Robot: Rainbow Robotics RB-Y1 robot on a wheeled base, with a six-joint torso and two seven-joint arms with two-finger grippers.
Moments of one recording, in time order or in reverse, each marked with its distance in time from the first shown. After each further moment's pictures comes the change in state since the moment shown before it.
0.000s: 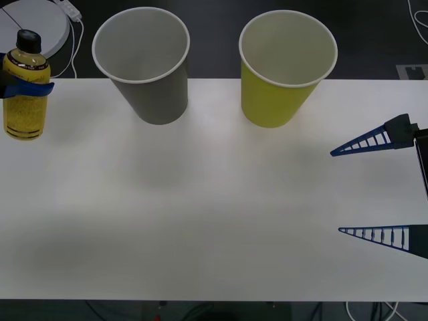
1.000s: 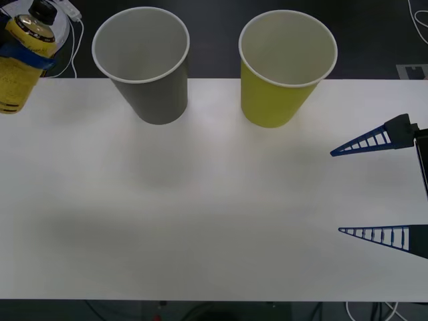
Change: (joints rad) right arm 0.000 0.000 0.000 0.000 0.000 0.000 0.000; left arm -0.757 0.190 -0.707 0.250 0.146 -0.188 0.018
